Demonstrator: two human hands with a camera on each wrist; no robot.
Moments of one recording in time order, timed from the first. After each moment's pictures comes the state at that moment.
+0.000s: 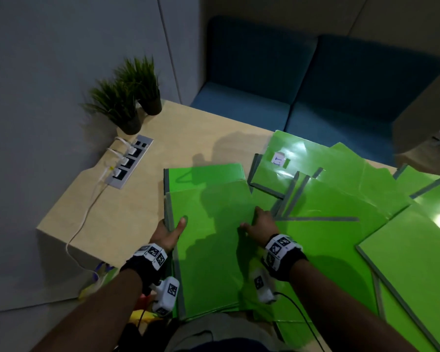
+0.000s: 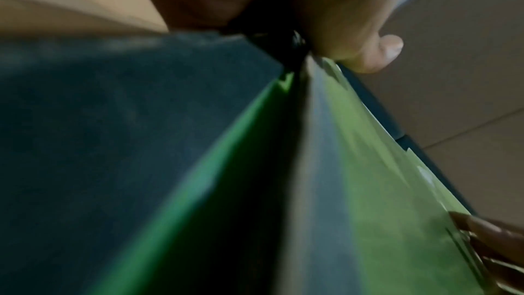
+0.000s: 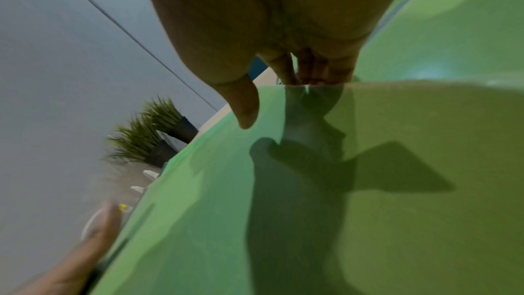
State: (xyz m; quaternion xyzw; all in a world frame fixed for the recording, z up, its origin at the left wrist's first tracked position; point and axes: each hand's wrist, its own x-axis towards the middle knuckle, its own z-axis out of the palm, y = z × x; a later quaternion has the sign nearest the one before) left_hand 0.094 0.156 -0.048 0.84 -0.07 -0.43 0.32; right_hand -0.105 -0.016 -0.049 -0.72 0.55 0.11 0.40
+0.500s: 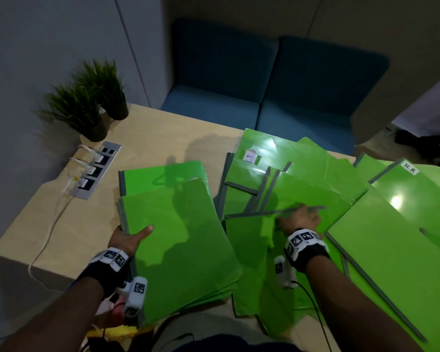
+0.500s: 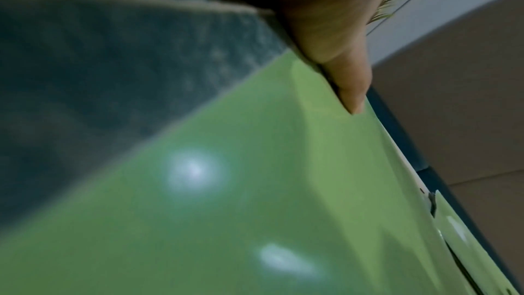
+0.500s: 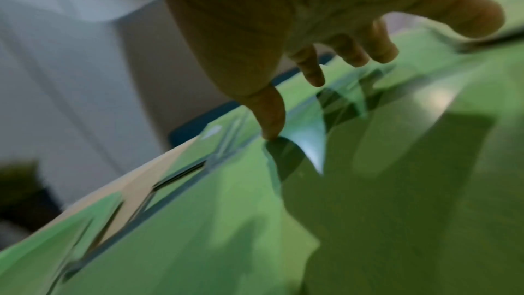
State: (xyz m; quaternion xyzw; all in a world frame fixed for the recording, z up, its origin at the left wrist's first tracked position) left_hand 0.129 0.166 -0.060 0.86 -0.07 -0.37 0.35; right_hand -0.209 -0.069 -0.021 -0.59 0.77 0.07 0.24
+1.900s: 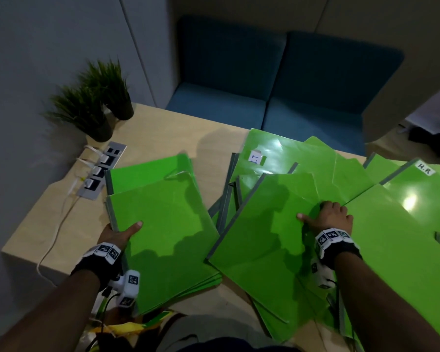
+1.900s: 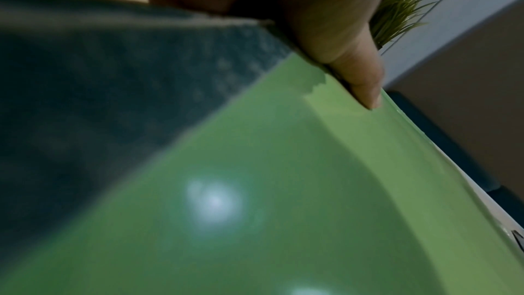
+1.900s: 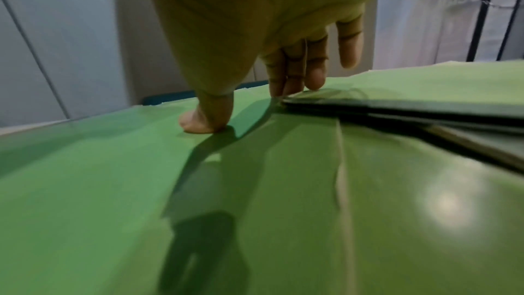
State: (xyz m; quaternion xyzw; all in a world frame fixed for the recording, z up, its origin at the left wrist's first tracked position) left_hand 0.165 0.171 -0.055 0.89 0.00 -0.36 0.29; right_hand -0.272 -0.114 -0.037 -0.72 0.68 0.15 0.07
